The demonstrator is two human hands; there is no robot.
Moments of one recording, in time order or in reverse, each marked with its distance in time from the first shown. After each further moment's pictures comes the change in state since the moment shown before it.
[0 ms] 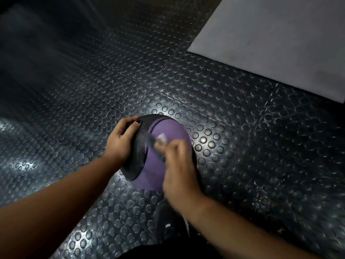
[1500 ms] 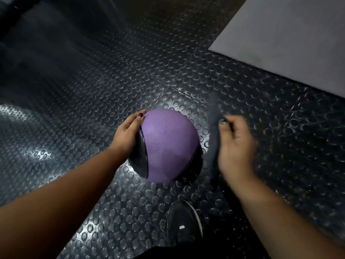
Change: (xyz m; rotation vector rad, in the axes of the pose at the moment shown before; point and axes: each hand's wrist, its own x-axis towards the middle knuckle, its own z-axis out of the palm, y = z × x) left_hand 0.017 -0.009 -0.039 0.022 -0.021 -0.118; right_hand 0.053 0.024 -0.043 0.286 0.400 0.275
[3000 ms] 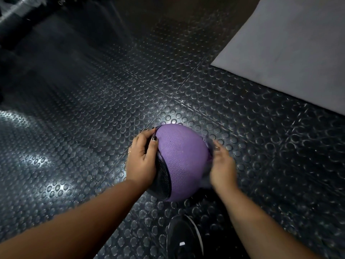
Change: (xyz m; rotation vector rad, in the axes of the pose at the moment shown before) left_hand -0.033 -0.020 0.038 0.170 0.208 0.281; right_hand -0.012 0.067 0.031 -0.147 -0.171 0.276
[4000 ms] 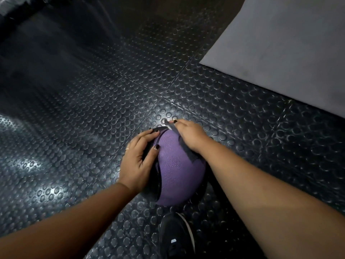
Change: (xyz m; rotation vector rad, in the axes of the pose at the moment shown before) left_hand -0.005 0.012 0.001 0.132 -0.156 0.243; right_hand 0.067 -0.080 0.015 -0.322 -0.555 -0.061
